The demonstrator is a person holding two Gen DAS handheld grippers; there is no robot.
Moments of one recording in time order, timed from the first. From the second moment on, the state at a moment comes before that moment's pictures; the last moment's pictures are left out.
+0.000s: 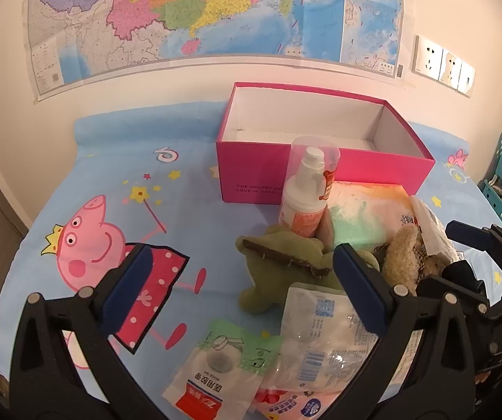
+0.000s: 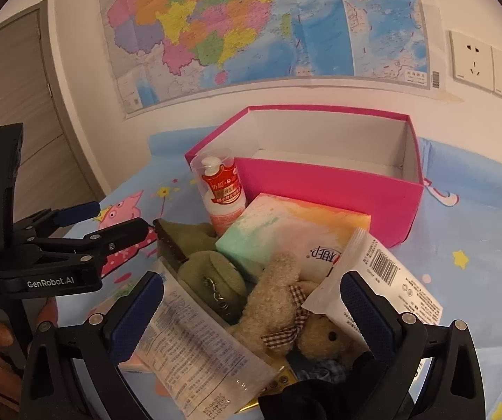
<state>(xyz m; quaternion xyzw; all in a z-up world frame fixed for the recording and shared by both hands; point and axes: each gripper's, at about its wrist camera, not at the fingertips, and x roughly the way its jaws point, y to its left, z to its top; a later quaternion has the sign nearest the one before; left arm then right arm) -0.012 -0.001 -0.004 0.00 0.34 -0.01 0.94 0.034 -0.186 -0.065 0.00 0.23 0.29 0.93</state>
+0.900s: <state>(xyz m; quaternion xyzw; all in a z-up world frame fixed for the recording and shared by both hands) -0.010 0.006 -0.009 0.00 0.35 0.00 0.94 0.040 -0.183 -0.068 -0.02 0.24 0.35 0.91</state>
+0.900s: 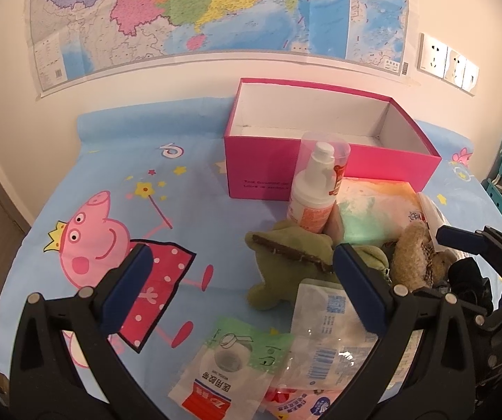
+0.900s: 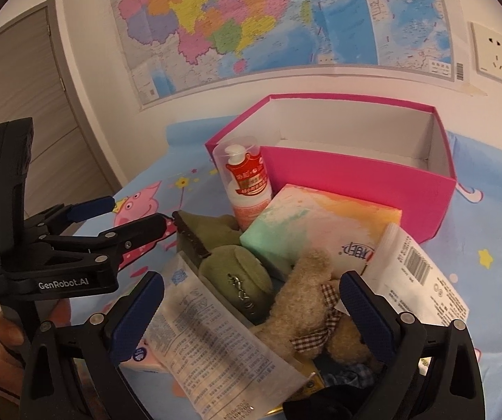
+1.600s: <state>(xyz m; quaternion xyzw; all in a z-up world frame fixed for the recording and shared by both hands) 0.022 0.021 -0.019 0.04 0.37 -0.06 0.93 0.062 -0.166 -0.081 0.00 0.32 0.39 0.86</state>
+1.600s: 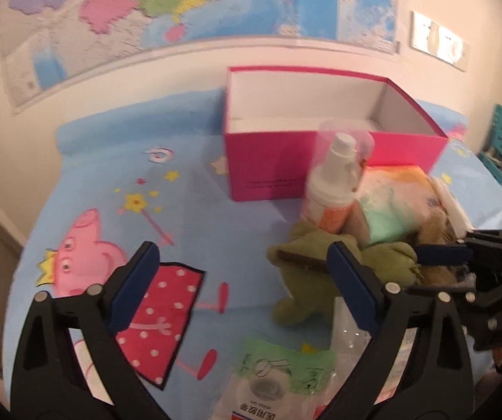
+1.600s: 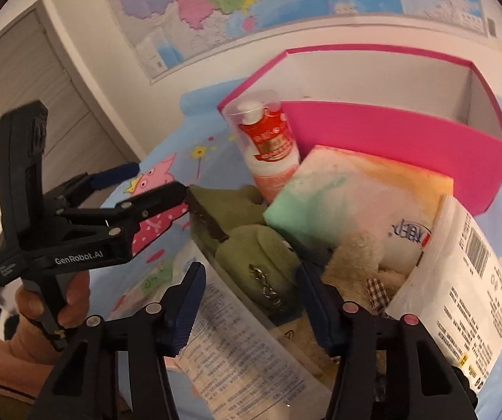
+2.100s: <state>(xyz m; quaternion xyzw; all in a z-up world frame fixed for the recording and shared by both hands) 0.042 0.003 -0.040 0.03 0.43 -0.21 0.88 0.066 -0.170 -0.092 0.03 0.36 0.37 0.86</state>
